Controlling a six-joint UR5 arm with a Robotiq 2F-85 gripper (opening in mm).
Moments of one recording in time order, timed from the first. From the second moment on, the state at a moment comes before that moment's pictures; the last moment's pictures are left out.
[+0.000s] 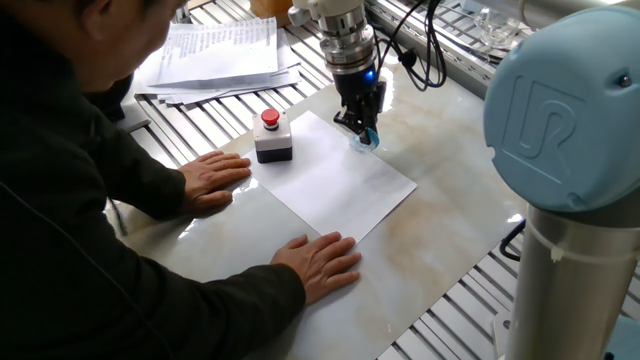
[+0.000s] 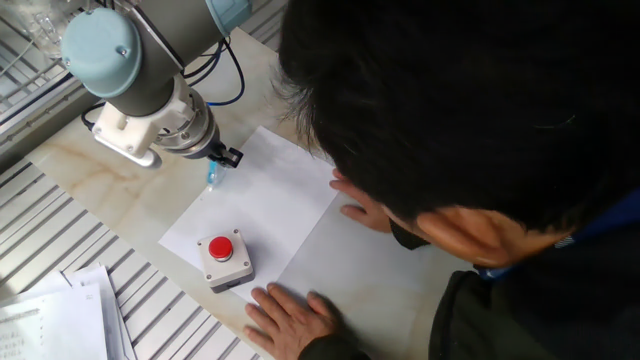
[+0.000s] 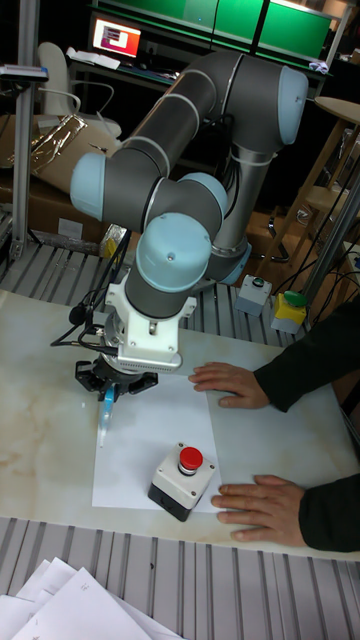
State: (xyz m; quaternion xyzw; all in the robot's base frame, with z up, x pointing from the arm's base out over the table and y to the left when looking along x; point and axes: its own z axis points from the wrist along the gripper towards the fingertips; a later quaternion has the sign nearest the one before) arm 0.523 -0.078 0.042 0.07 -0.98 0.04 0.16
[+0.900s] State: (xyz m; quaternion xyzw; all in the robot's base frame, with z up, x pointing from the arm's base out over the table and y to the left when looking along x) arm 0.516 -0.083 0.043 0.08 -0.98 0.04 0.17
